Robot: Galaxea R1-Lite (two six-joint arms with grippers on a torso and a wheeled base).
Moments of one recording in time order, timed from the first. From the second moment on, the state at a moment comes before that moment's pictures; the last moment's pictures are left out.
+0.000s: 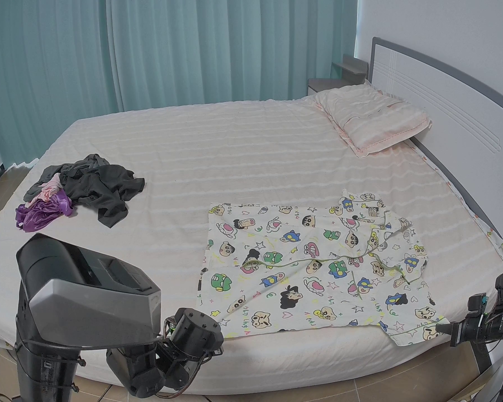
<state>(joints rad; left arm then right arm) -0.71 2.34 -0.45 -1.07 0.46 -0.79 -0.46 1.95 -0.03 -0.91 0.56 -0.38</state>
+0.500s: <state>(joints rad) -0.80 2.36 -0.37 -1.07 0.35 -0.78 -0.50 1.94 -0.02 -0.91 0.56 -0.41</state>
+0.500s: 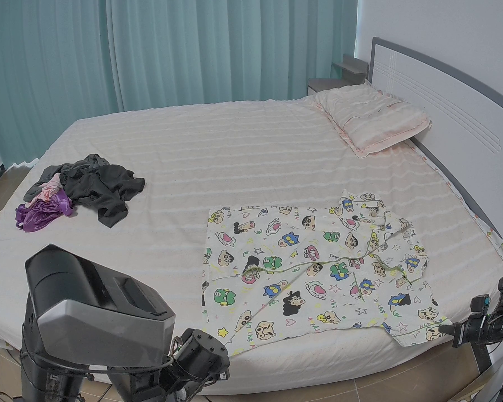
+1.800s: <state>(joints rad) -0.77 2.20 -0.29 -1.02 0.45 -0.76 -0.65 1.80 -0.02 -0.64 0.60 -0.68</state>
